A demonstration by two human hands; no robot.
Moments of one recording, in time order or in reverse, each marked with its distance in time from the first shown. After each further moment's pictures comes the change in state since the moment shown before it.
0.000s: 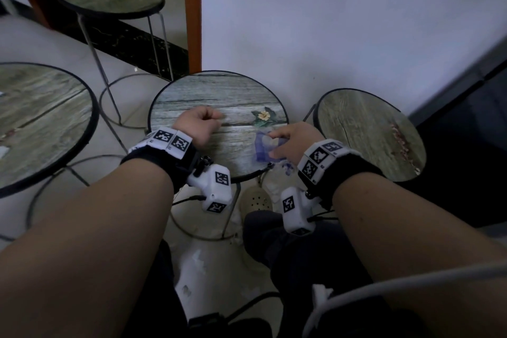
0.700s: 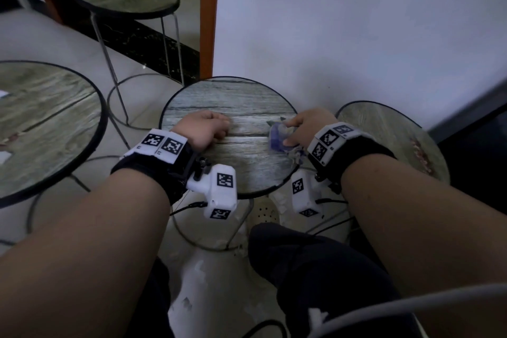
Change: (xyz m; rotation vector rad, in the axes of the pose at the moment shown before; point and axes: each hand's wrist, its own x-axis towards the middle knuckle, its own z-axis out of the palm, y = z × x) left_hand 0.015 0.000 -0.023 -0.203 -0.163 -0.114; right_hand 0.044 -0.031 -0.026 -0.205 -0.008 0.042
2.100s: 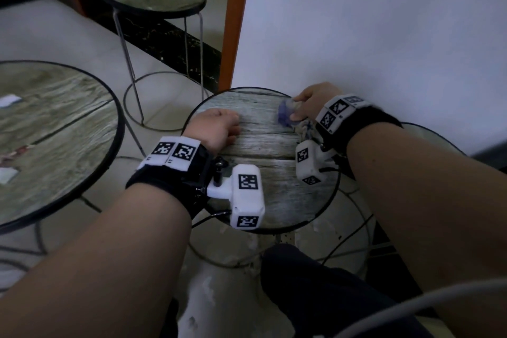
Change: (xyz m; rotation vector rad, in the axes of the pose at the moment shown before) left_hand 0.044 0.002 -0.017 -0.361 0.128 -0.061; right_hand 0.114 -0.040 -0.019 0.070 0.035 -0.050
